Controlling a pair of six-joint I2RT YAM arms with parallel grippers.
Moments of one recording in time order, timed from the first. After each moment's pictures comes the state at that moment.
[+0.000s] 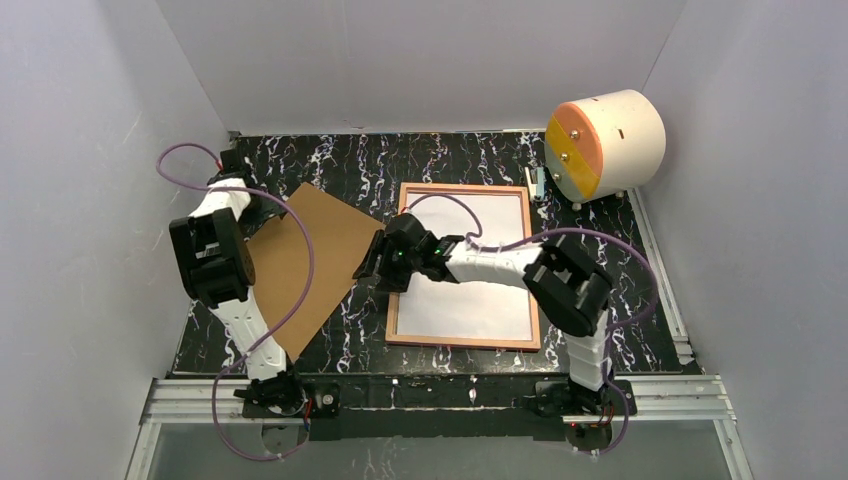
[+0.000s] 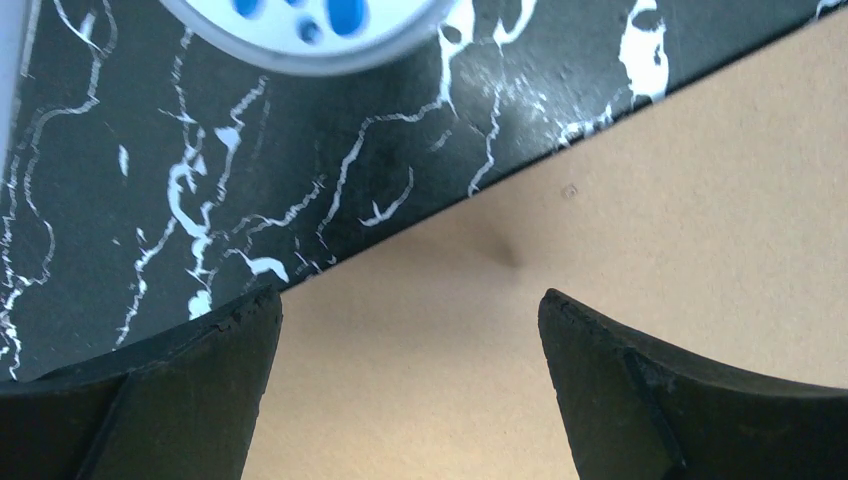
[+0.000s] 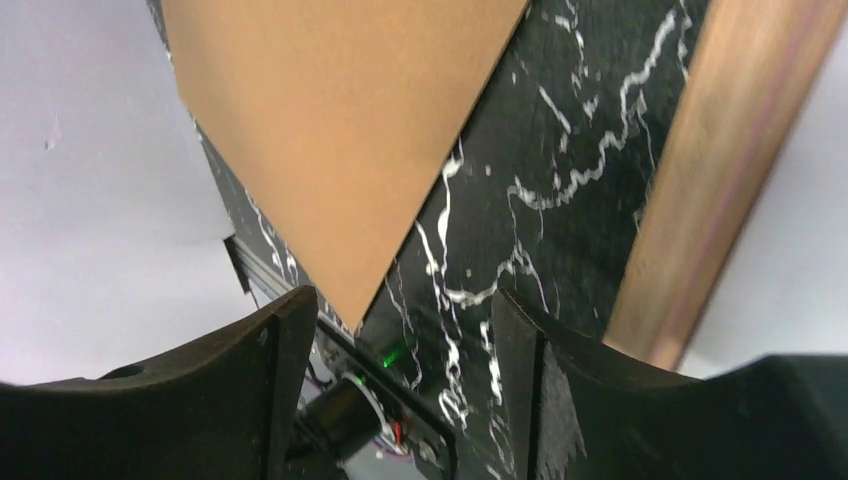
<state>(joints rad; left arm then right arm) 0.25 1.98 1.44 -0.56 -0.12 -0.20 1.00 1.91 1.25 -0.06 -0.17 1.23</state>
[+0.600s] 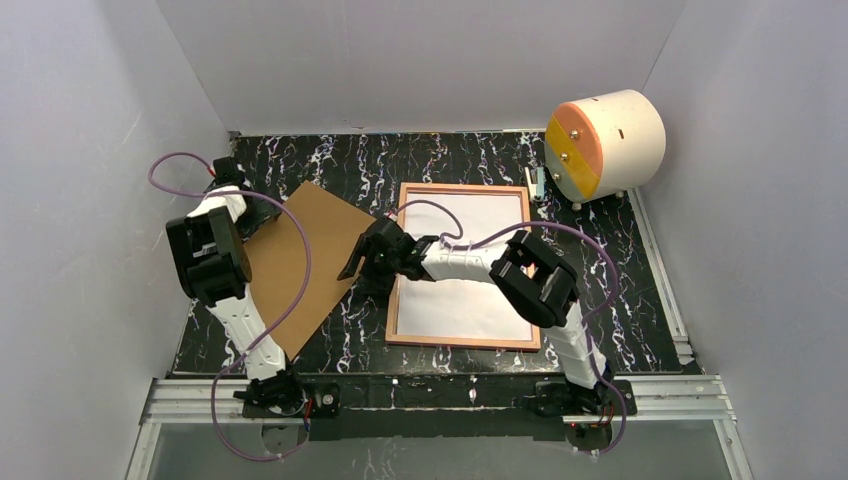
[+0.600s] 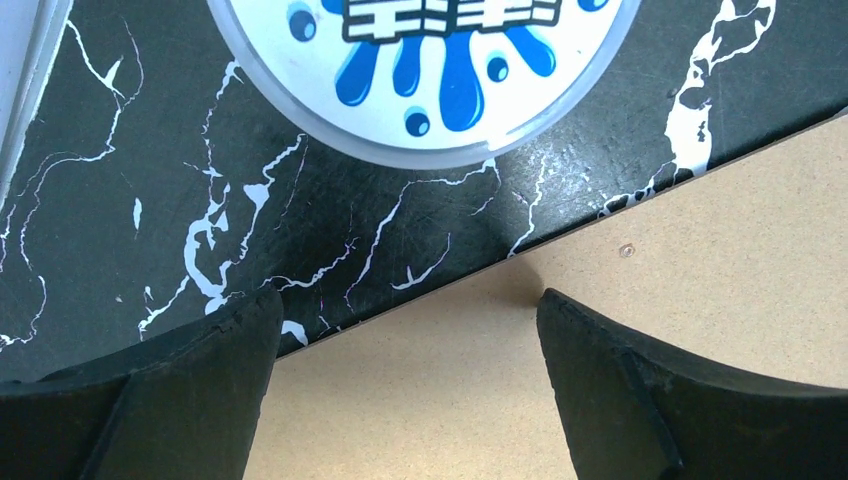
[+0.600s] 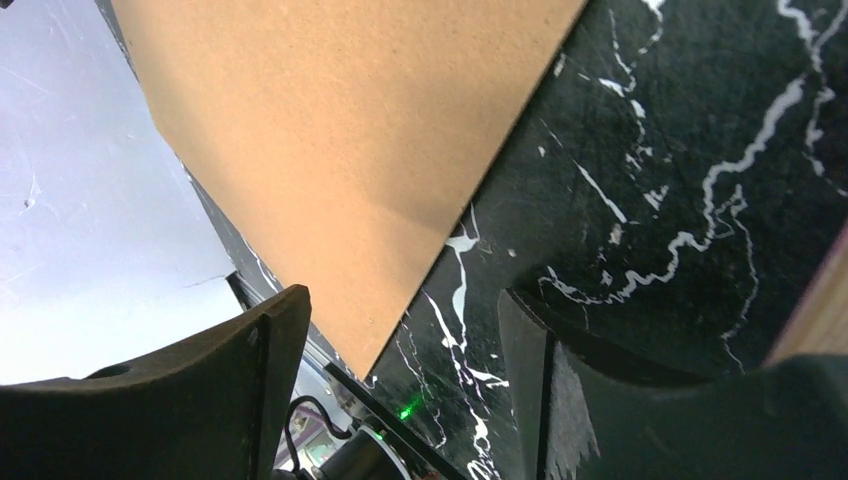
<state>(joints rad) 0.30 2.01 1.37 -0.40 -0.08 -0.23 1.03 2.14 1.45 -0.09 -0.15 1.32</state>
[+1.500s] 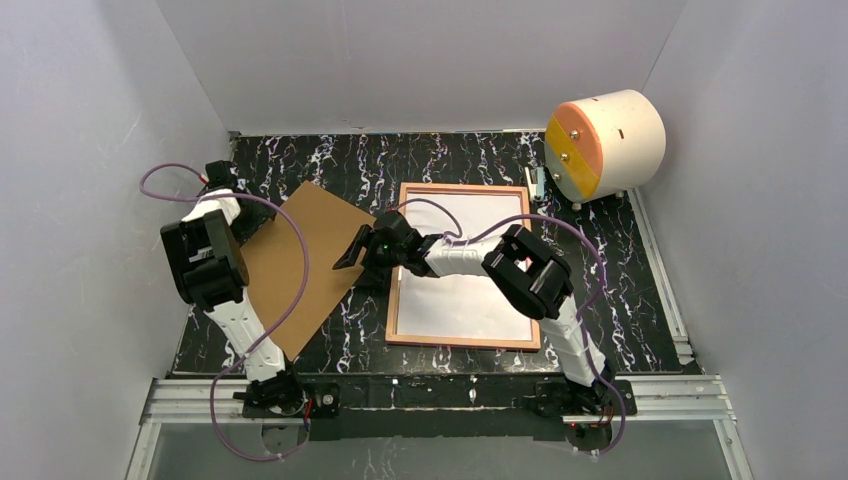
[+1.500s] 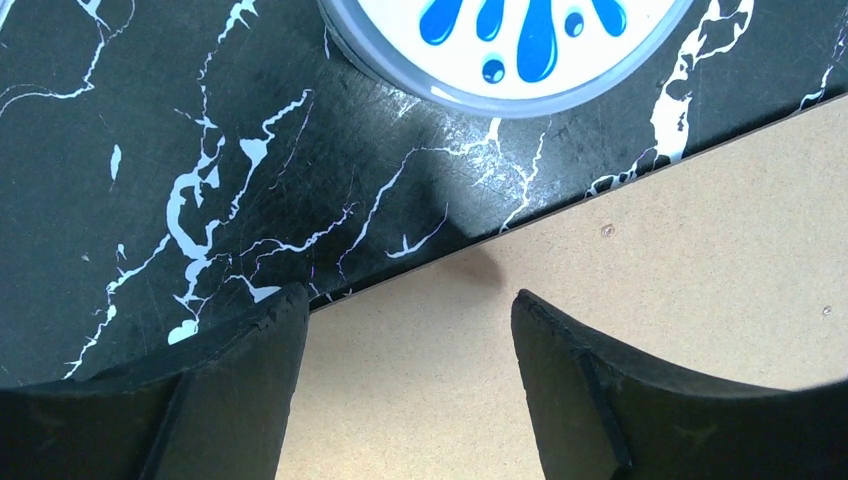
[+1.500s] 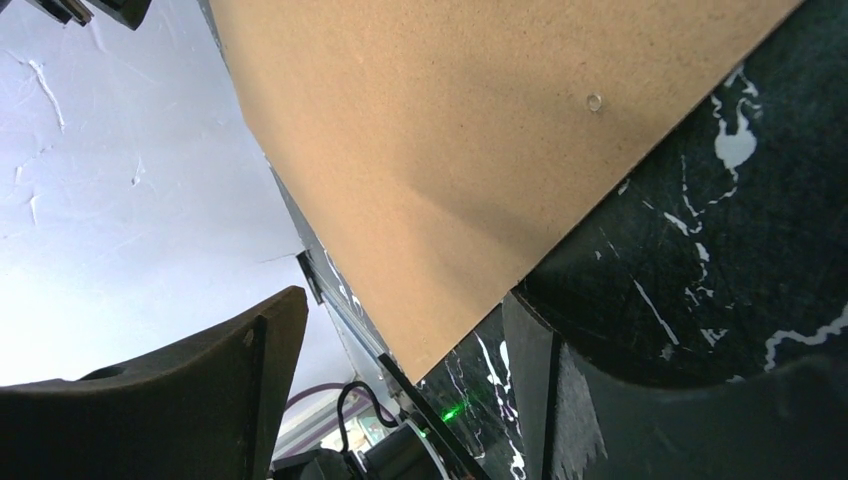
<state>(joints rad) 0.33 1.97 1.34 -0.43 0.01 -0.34 0.97 2.21 1.45 0.14 -0.29 1.38</state>
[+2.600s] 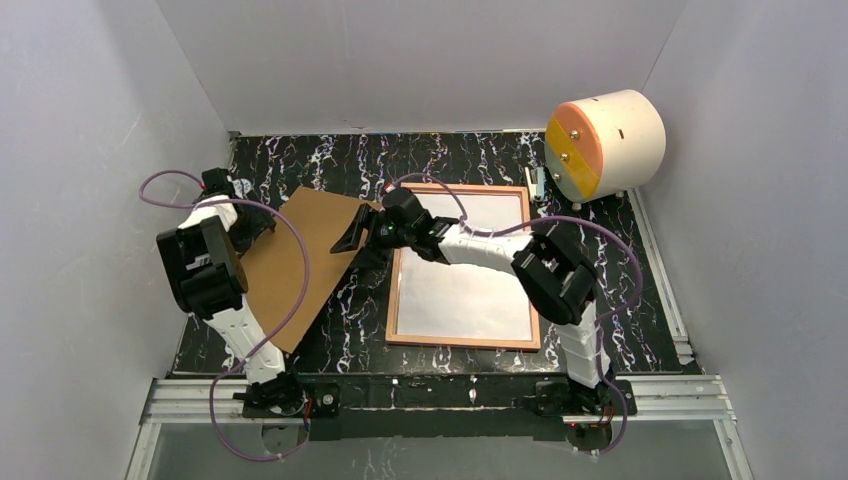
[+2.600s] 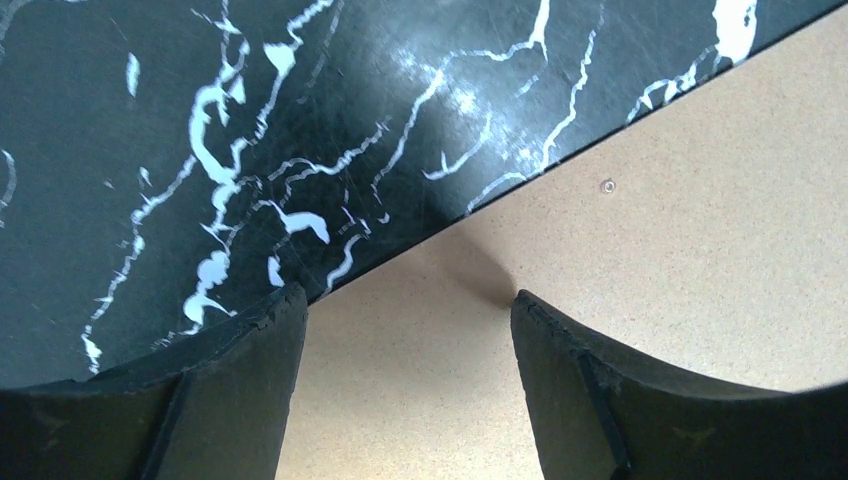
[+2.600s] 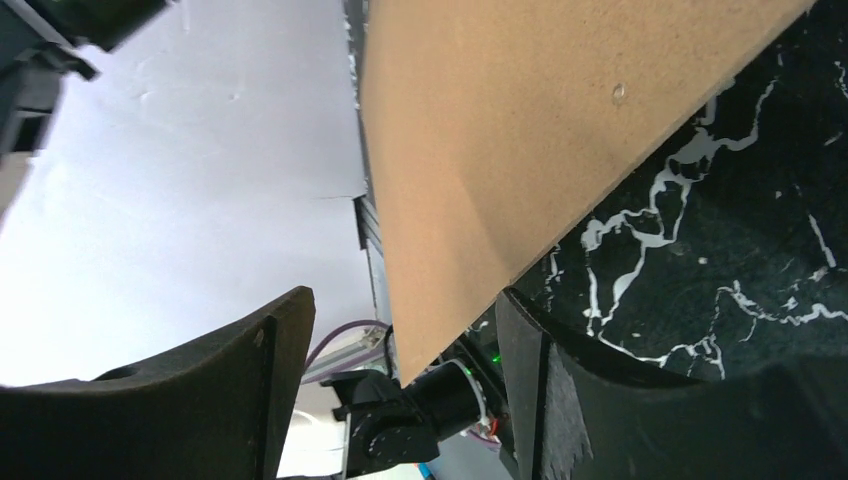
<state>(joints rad) 0.35 1.92 1.28 -0.48 0.04 -0.27 0.94 2.08 1.46 0.10 -0.40 1.28</state>
